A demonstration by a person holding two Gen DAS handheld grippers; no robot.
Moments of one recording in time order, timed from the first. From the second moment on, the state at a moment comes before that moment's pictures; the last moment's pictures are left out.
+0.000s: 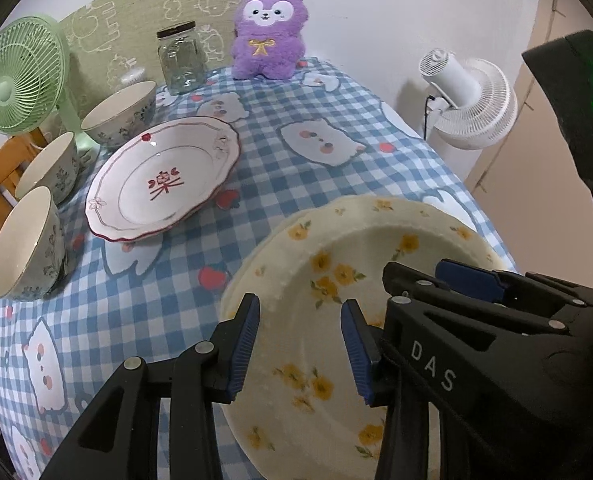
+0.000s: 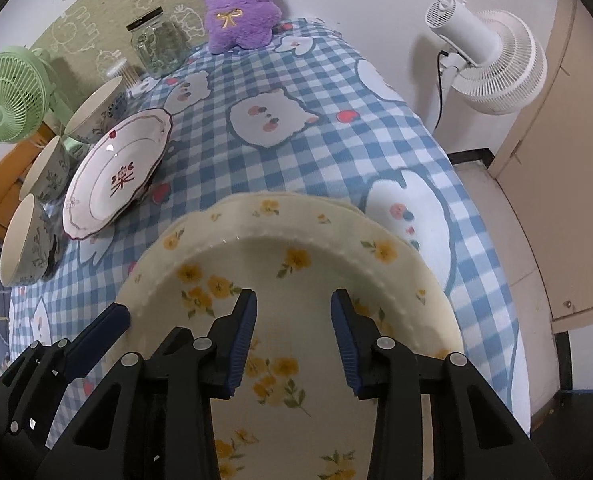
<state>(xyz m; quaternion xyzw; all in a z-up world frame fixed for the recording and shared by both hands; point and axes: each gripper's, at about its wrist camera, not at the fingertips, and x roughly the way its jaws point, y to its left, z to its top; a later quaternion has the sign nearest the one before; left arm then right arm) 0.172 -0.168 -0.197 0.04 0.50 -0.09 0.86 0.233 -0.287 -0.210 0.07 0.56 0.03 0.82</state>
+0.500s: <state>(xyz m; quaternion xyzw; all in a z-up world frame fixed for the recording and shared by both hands) 0.195 -0.111 -0.162 -0.02 0.51 -0.06 0.86 0.250 -0.239 -0.163 0.03 0.55 0.05 0.83</state>
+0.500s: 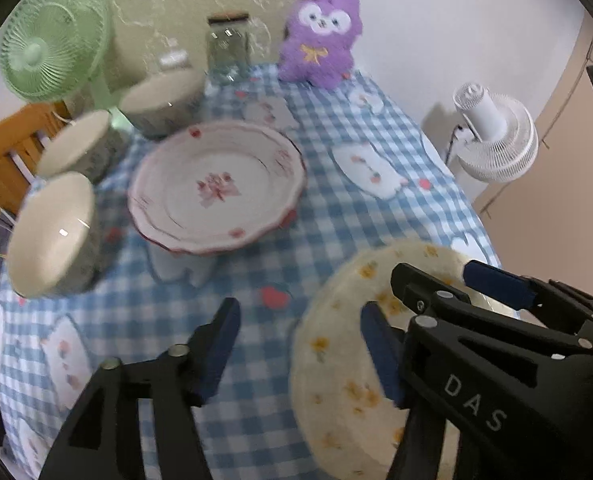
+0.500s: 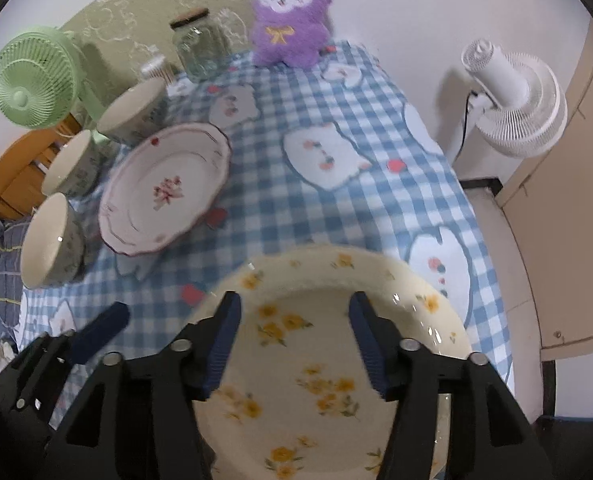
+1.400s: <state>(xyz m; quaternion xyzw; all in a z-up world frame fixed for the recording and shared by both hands) 0.275 -0.056 -0.162 -0.10 0.52 0.12 0.84 0.344 -0.175 -0.144 -0.06 0.53 0.17 0.83</state>
